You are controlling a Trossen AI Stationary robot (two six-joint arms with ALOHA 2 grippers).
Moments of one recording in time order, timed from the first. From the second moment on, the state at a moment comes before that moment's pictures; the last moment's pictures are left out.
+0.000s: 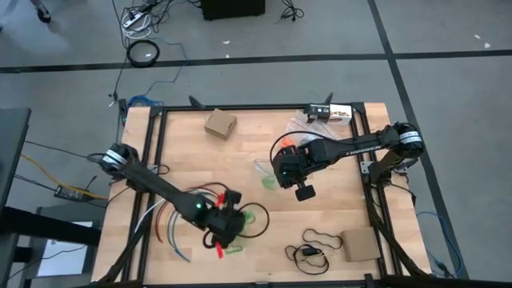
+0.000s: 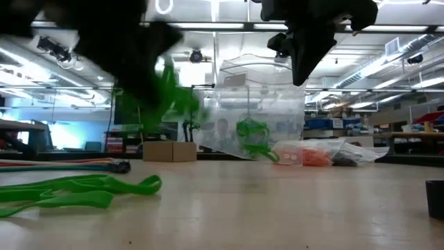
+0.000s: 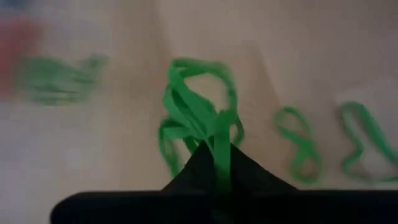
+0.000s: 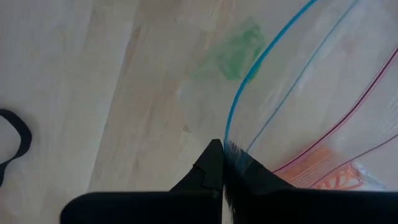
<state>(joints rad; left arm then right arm) -0.52 1.73 1.21 -0.57 -0.39 -0.08 0.11 1.65 1.42 -1.06 0.10 -0.24</state>
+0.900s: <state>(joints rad) -0.56 1.52 1.31 -0.87 -0.51 -0.31 0.11 1.65 1.42 -1.05 0.10 -0.24</state>
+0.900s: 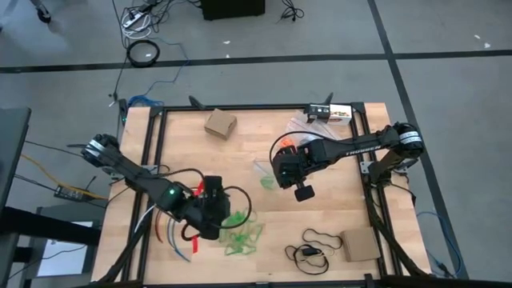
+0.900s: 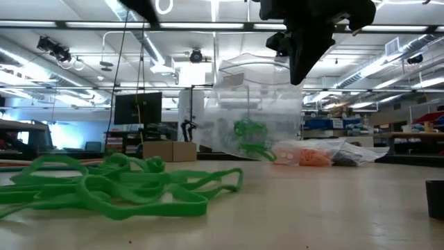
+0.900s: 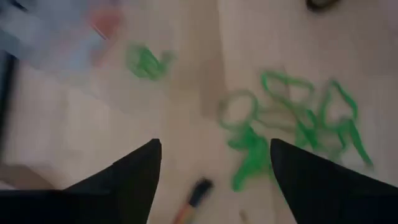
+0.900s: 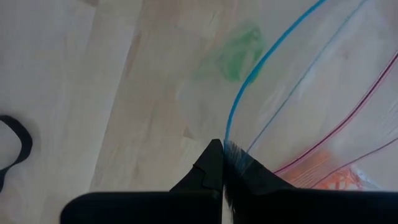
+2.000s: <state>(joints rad) -0.56 1.64 0.72 -0.18 -0.23 -0.52 0.11 1.65 1.42 -1.03 0.08 -0.24</state>
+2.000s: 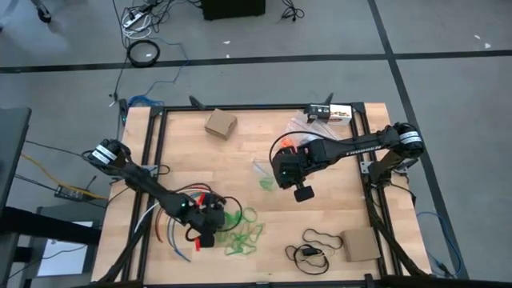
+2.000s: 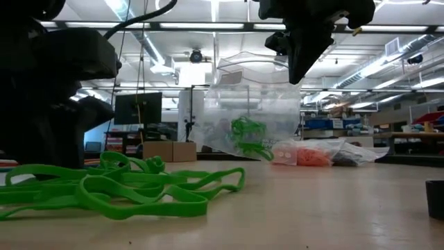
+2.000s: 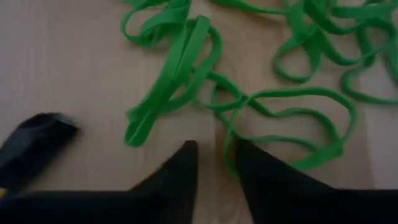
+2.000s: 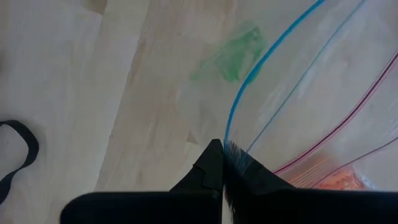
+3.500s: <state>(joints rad) -0.12 1.63 1.32 -0.23 -0.61 0.38 0.10 1.65 1.42 -1.01 0.08 -0.24</state>
